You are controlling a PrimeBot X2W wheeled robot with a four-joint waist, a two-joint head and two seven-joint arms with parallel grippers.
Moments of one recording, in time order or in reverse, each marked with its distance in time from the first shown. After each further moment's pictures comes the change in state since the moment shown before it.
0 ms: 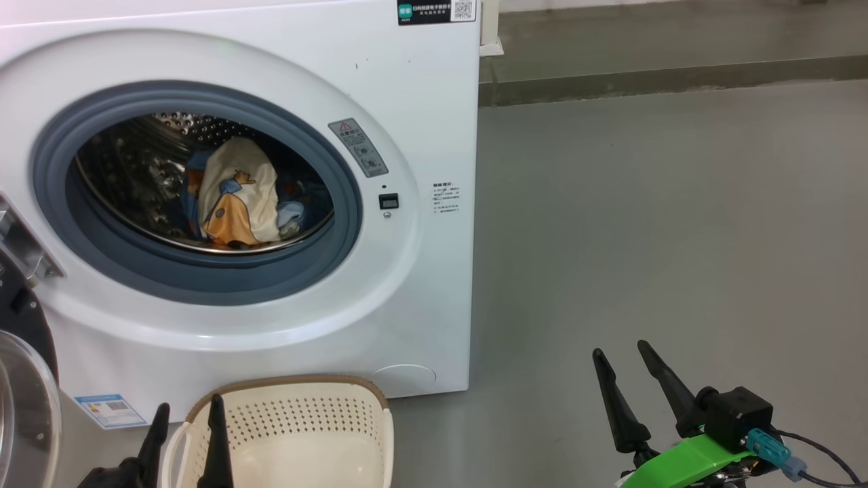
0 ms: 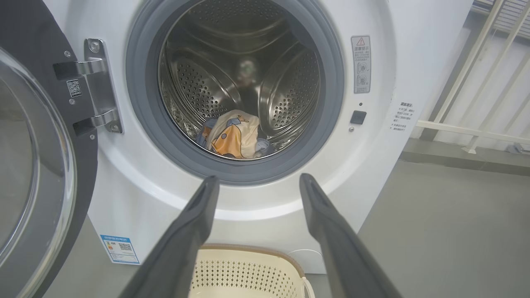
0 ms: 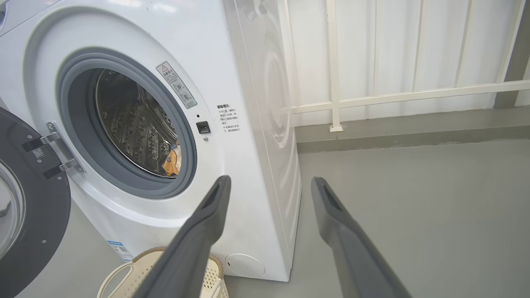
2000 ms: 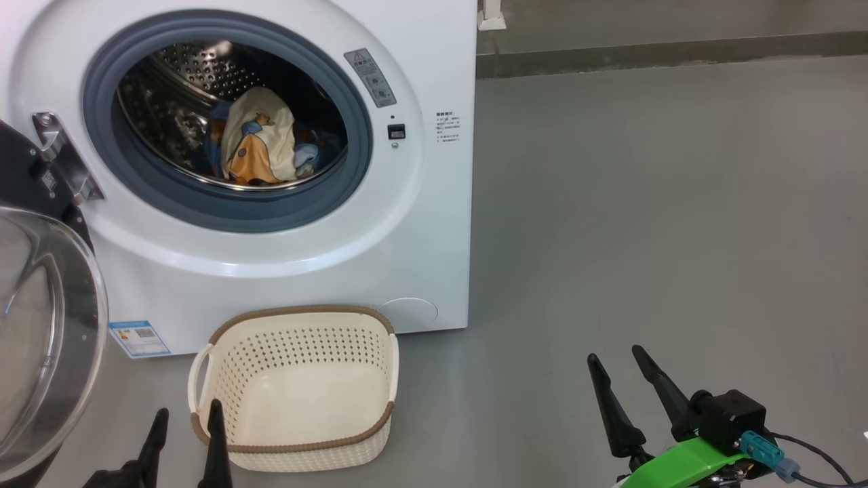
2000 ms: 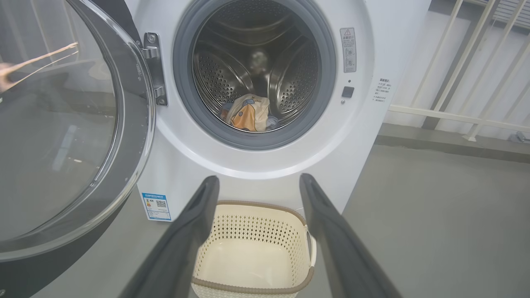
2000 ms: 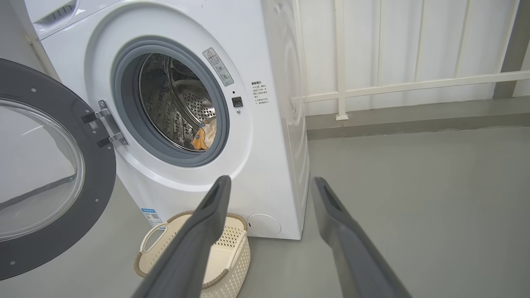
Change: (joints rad) left arm 0.000 -0.007 0.010 0.021 0.026 -0.016 0.000; right arm 0.001 0.001 0.012 0.014 0.000 0.000 0.000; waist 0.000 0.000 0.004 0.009
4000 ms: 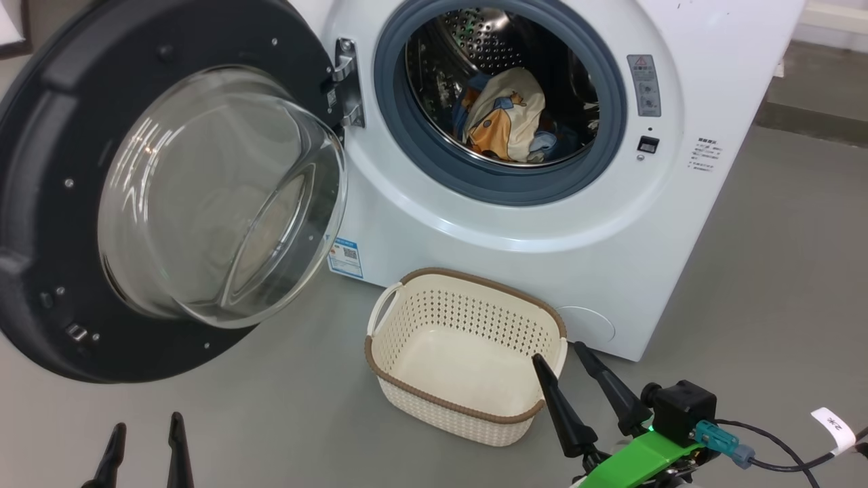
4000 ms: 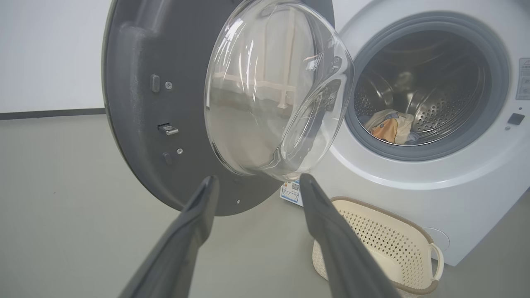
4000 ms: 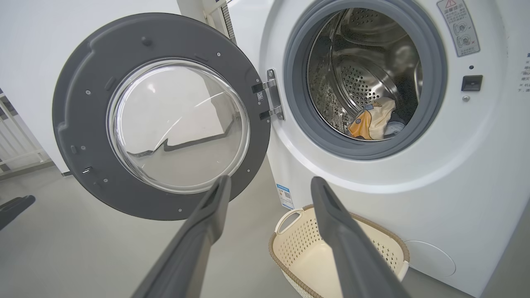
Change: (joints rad) left arm 0.066 0.040 0.056 -0.082 0.015 0.035 0.016; right arm -0.050 0.000 0.151 0.022 0.103 0.000 0.000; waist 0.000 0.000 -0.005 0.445
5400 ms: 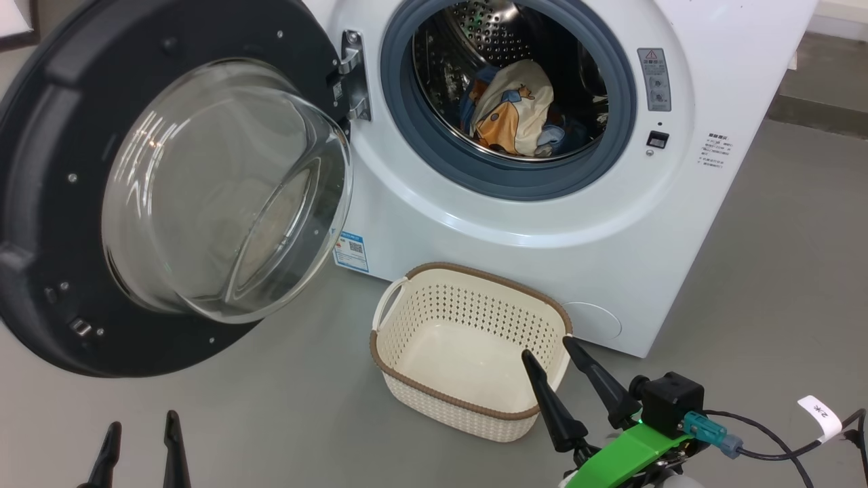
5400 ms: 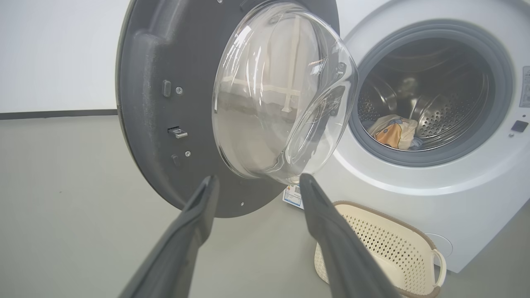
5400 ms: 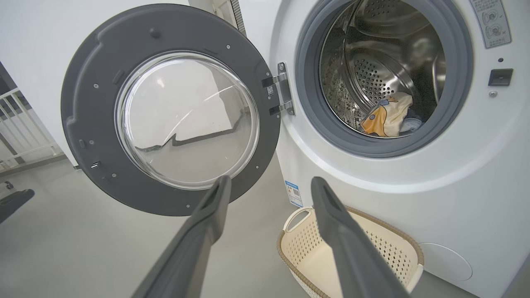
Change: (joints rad) left arm 0.021 0.000 0.004 -0.039 -0.016 0.051 -0.007; right arm -0.039 -0.002 0.035 0.034 0.011 0.000 0.000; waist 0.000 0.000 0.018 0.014
